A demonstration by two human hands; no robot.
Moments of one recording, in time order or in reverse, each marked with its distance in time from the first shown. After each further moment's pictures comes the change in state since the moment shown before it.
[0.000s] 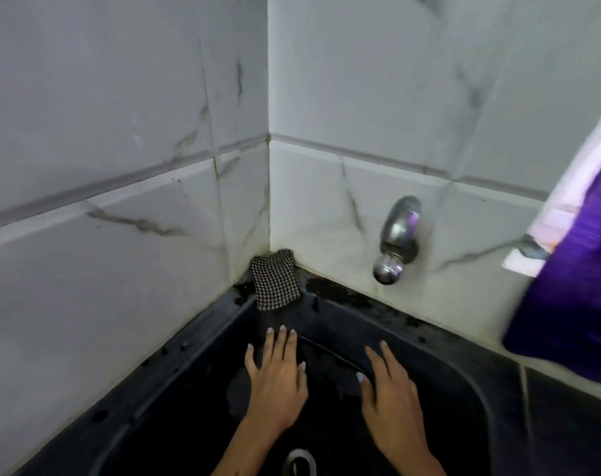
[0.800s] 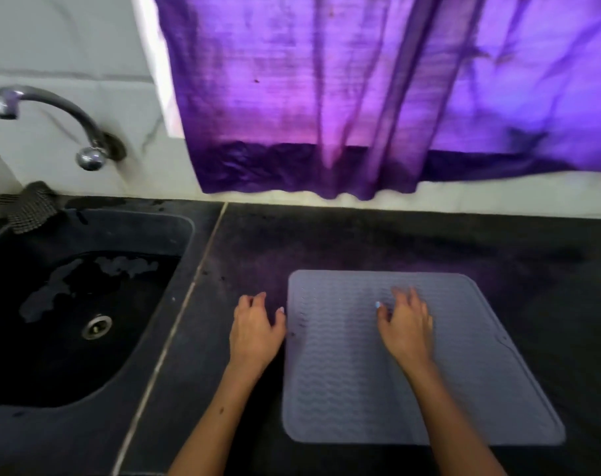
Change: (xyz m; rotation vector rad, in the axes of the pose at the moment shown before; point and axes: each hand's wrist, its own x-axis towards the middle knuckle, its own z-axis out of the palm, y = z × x) left_hand -0.360 0.336 0.113 -0.315 -0.119 0.241; right_hand -0.405 0.371 -0.197 -0.055 0.310 0.707
